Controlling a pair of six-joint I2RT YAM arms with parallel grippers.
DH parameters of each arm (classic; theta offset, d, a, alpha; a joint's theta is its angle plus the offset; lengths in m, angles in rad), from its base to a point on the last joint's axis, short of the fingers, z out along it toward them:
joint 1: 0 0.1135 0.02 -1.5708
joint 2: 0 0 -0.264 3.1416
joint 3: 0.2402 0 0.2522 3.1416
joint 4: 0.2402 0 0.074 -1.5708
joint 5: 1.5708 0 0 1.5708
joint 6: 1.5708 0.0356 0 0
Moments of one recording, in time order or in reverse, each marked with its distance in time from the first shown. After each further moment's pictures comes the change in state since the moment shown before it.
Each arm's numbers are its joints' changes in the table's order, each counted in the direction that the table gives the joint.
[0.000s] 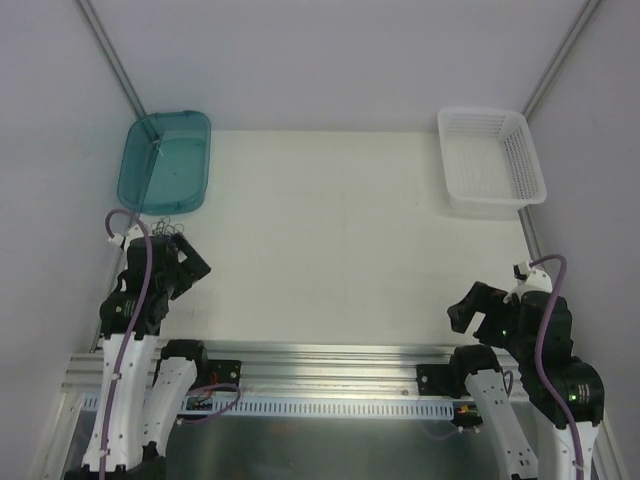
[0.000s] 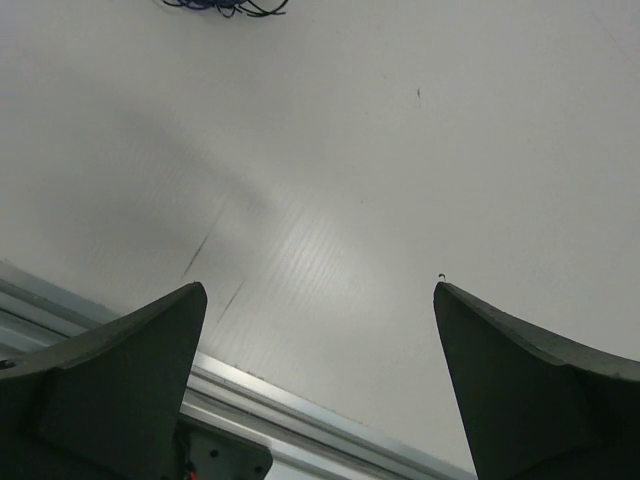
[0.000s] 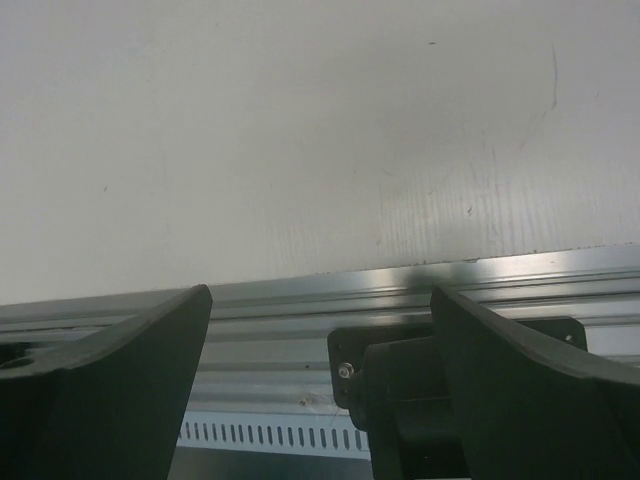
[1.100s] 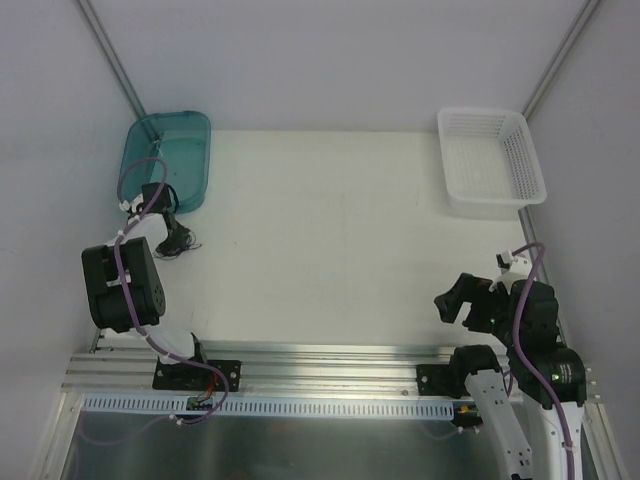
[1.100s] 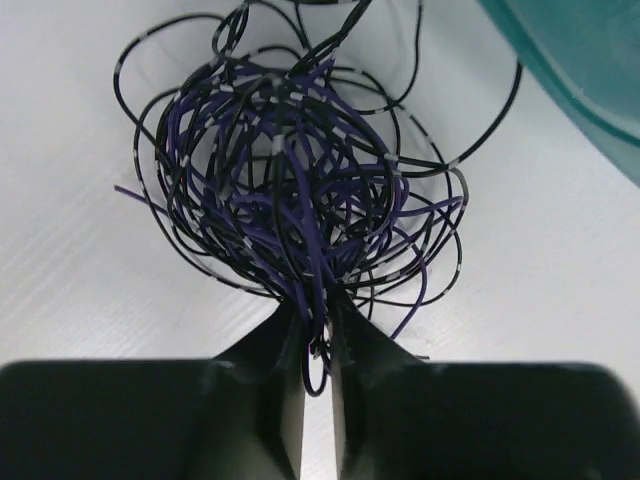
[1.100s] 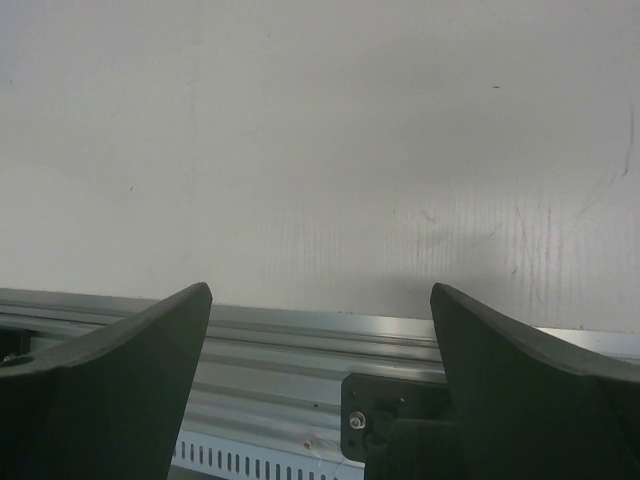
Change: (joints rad) left arm 0.253 1.096 0.120 -0.663 -0.061 0.000; right arm -0.001 0.021 -0.130 -0.185 -0.084 -0.063
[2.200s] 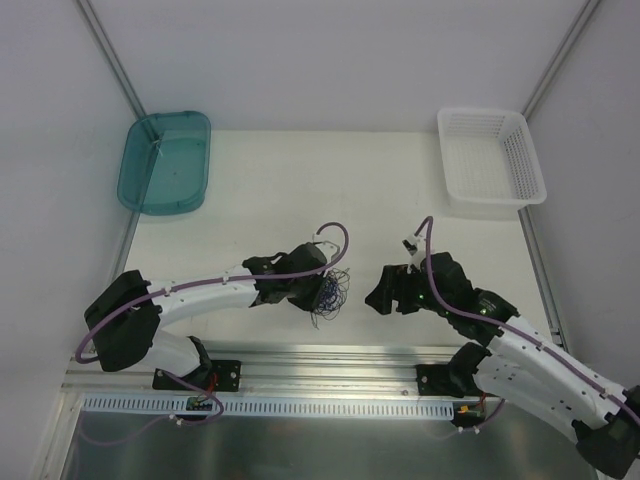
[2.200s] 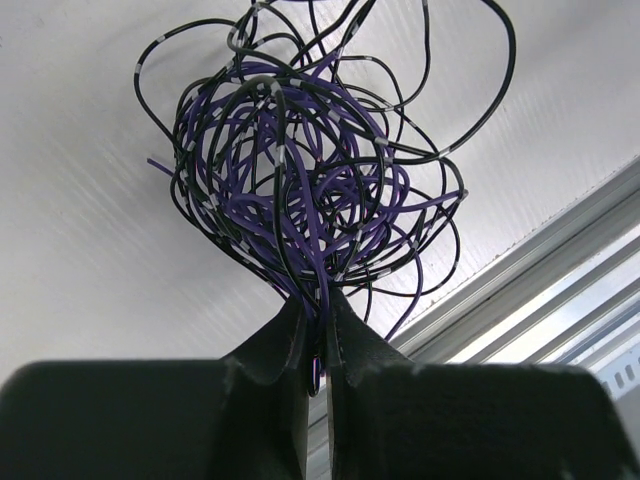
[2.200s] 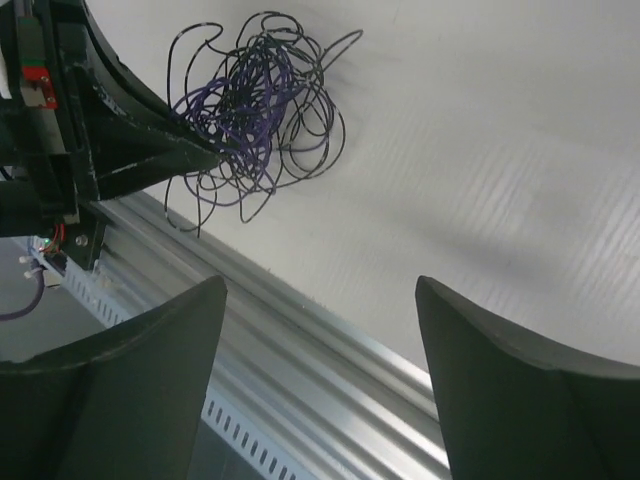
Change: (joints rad) left arm -1.244 -0.229 -0.122 0.006 0.205 0.193; right arm 0.605 0.359 -0.283 -0.626 -0.008 0.253
